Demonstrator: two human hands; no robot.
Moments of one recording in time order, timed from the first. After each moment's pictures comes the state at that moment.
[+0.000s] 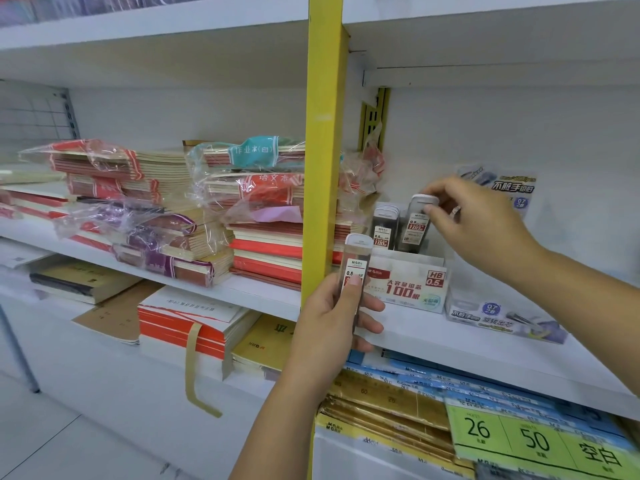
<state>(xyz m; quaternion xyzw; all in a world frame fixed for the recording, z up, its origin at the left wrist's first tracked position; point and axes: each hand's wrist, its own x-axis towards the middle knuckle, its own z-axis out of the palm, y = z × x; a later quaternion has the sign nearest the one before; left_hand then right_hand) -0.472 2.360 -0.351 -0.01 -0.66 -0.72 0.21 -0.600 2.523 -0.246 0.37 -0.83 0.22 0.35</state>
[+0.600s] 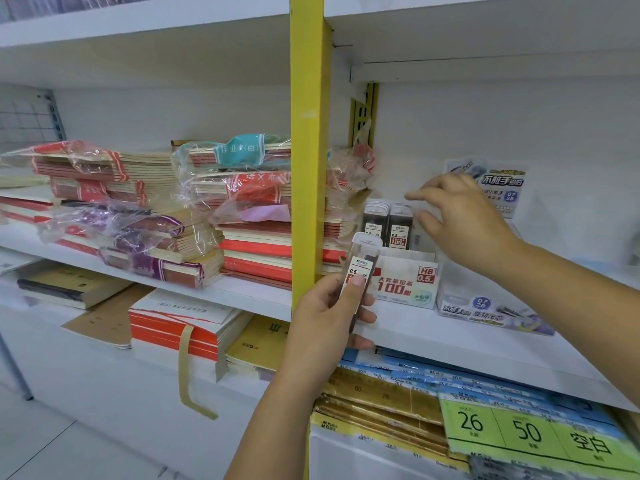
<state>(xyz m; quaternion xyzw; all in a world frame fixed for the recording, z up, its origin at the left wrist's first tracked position) -0.474 2.365 -0.348 0.01 -0.65 -0.72 0.22 -0.611 2.521 -0.250 0.33 -0.87 0.14 0.34</state>
